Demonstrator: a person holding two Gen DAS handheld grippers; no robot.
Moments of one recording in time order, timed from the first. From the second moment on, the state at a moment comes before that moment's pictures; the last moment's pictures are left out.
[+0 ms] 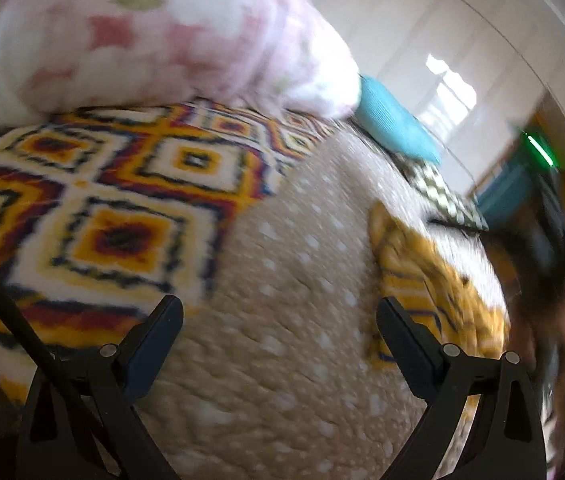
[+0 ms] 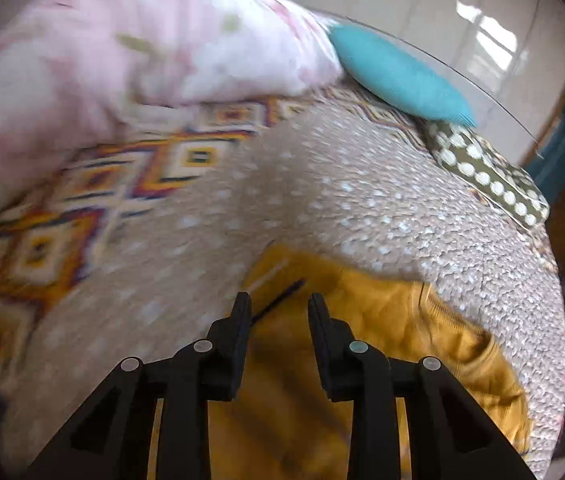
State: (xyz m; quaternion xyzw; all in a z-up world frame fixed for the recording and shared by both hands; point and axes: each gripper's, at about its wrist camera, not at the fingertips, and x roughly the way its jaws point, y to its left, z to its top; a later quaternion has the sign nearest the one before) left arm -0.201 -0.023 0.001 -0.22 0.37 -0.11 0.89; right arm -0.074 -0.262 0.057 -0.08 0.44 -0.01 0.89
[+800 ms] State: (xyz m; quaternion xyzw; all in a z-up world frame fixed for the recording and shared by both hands) left arm -0.203 0.032 -0.005 -0.30 0.35 -0.03 0.88; right arm -0.173 -0.188 0.022 -0.17 0.45 0.13 0.87
